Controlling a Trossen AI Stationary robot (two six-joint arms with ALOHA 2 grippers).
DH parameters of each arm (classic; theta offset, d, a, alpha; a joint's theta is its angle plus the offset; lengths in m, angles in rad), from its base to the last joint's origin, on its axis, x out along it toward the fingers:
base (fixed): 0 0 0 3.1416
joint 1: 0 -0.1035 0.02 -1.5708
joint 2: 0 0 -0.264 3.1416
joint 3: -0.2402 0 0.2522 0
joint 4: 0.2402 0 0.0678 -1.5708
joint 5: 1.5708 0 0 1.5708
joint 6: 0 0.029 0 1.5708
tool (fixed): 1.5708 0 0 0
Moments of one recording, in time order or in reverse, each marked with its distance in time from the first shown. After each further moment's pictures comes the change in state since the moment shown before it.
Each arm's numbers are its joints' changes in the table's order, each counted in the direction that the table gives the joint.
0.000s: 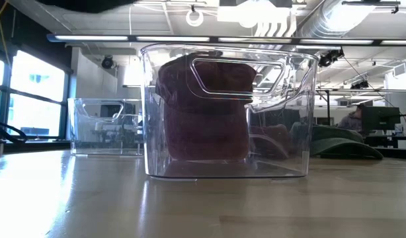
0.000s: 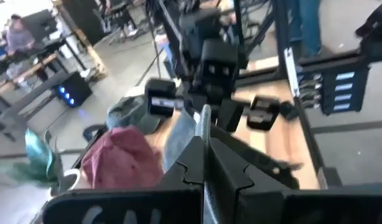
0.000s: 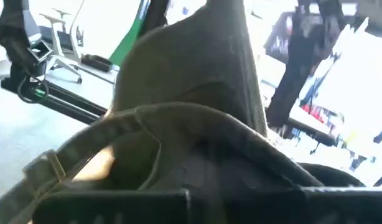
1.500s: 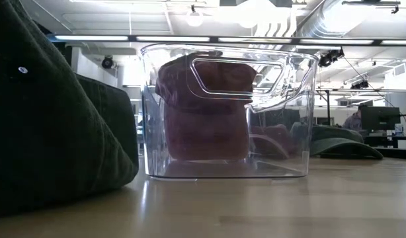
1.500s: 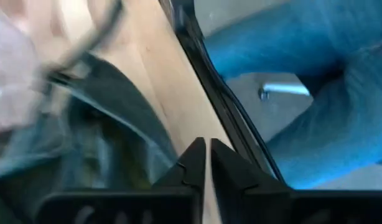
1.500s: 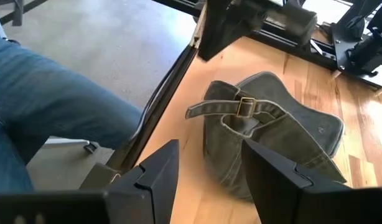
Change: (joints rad) left arm -0.155 -0.019 0.624 -0.919 0.848 0.455; right arm -0.156 0.001 -0.234 0.860 -0.052 0.444
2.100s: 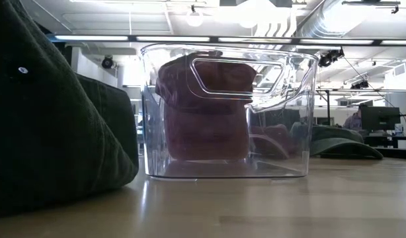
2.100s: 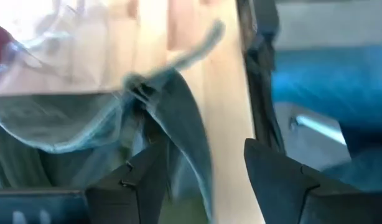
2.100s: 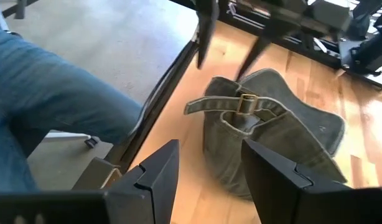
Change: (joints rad) left arm -0.036 -0.101 -0.176 0.214 -0.149 -0.340; right arm 0.007 0.000 0.000 0.012 -0.025 -0.017
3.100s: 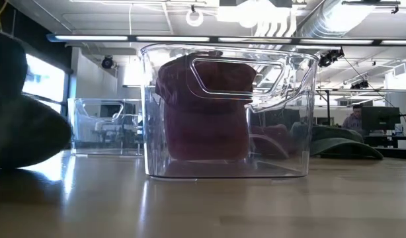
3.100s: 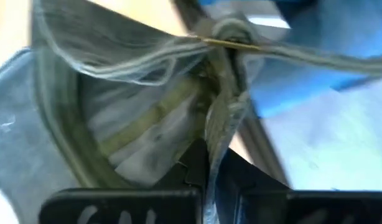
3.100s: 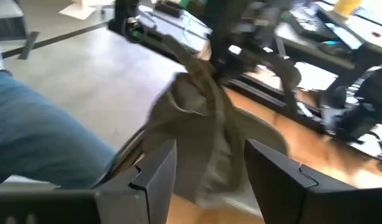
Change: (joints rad) left arm 0.053 0.135 0.121 0.076 0.350 0.252; right arm 0.076 -0.063 0.120 -0.467 -0.083 -0.231
